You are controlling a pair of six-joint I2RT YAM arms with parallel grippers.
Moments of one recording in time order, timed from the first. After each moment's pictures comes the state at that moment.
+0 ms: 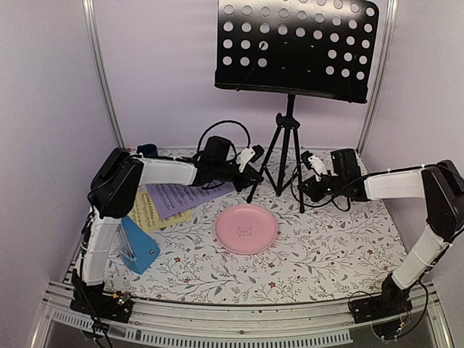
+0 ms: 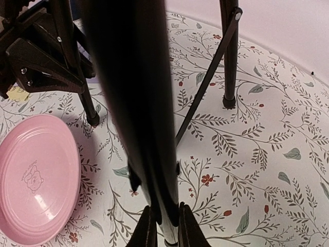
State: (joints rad) left arm -0.68 2.32 1.71 0.12 0.48 0.23; right arm 0.36 1.64 0.88 0.13 -0.30 -0.13
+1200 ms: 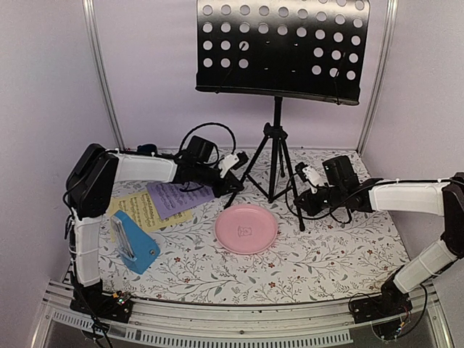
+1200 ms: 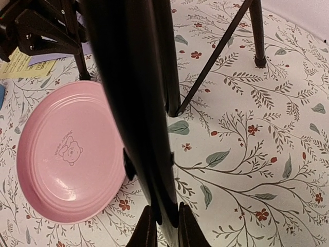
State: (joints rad) left arm -0.63 2.11 1.49 -0.07 0.47 0.35; right arm 0.53 1.47 0.81 -0.07 -0.17 0.02
